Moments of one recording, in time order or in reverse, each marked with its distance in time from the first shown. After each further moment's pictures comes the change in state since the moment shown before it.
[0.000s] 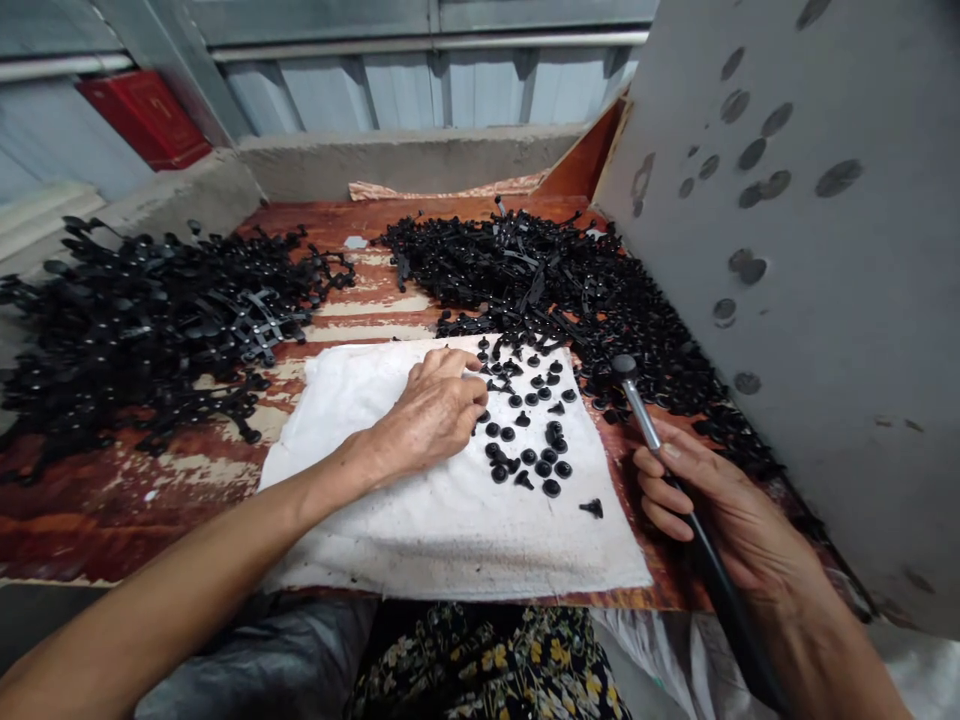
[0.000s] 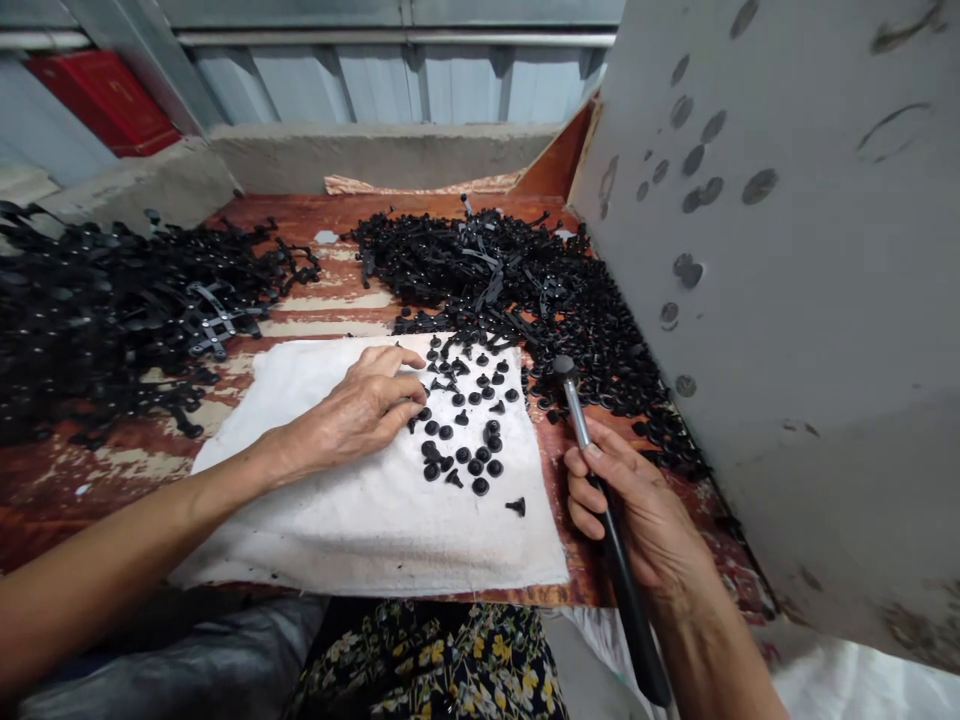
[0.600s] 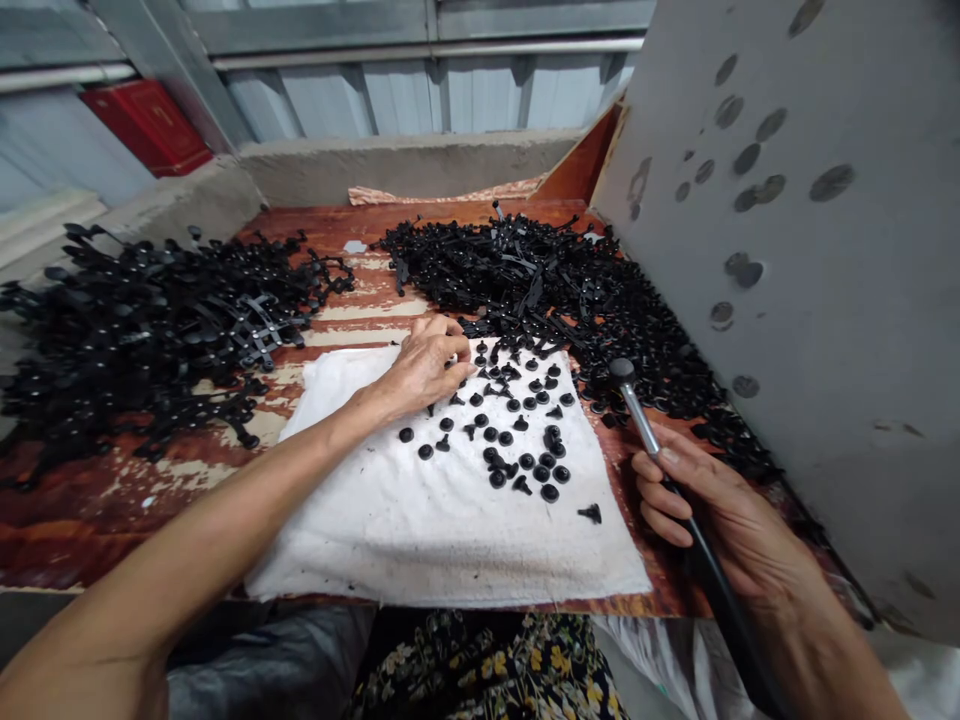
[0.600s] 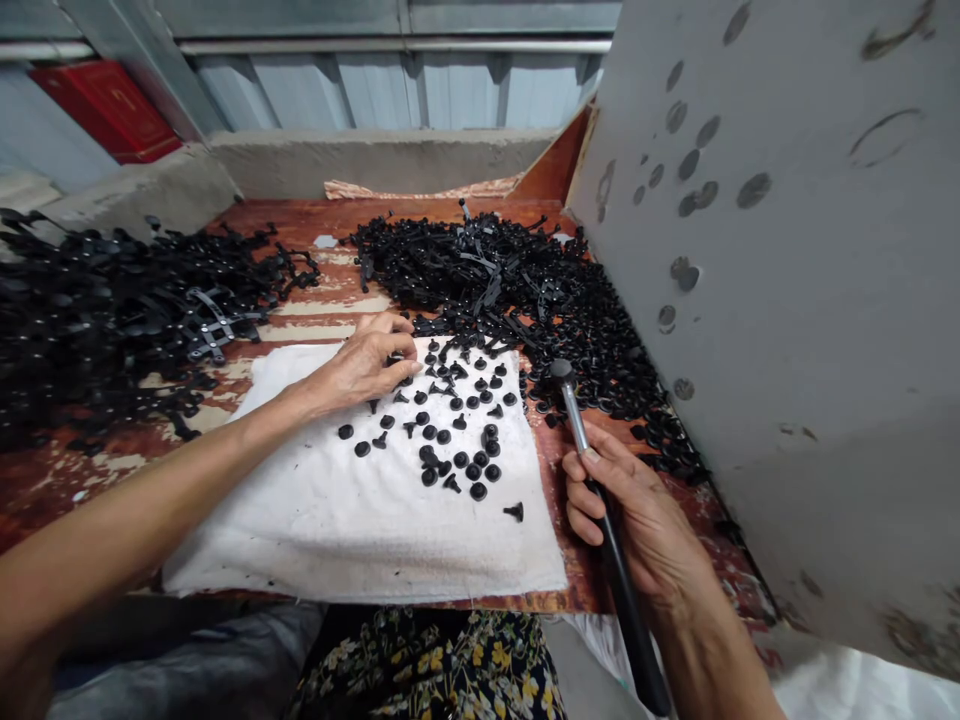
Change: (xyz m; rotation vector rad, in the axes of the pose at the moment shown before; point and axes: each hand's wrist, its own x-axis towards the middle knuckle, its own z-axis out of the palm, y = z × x) left_hand 0.038 -0.039 0.000 -0.030 0.062 -0.053; right_hand 0.000 0.000 -0.003 0.005 -0.045 0.002
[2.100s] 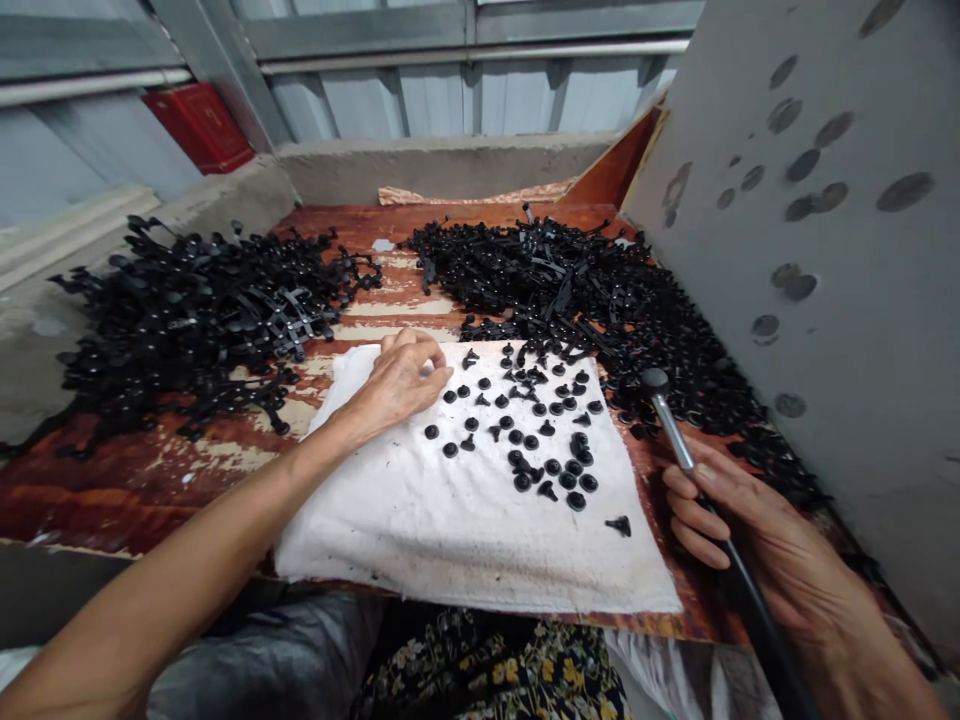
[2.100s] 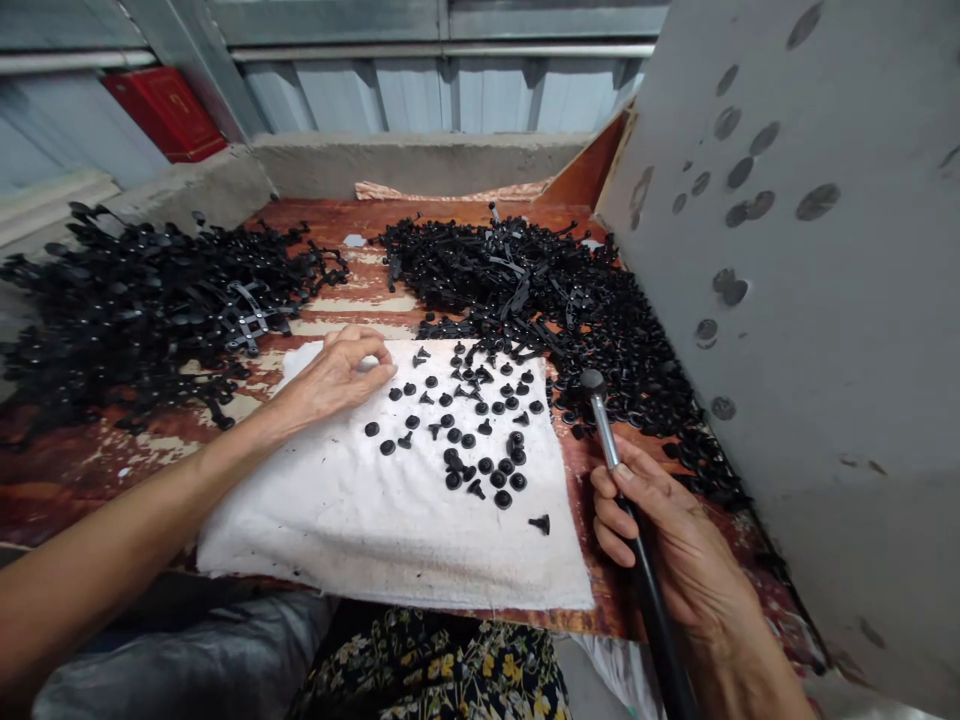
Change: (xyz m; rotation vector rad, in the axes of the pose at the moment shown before) left_hand -0.037 -0.010 -0.026 -0.043 0.030 -0.373; right_hand -0.002 -0.002 0.014 0.011 0.208 0.049
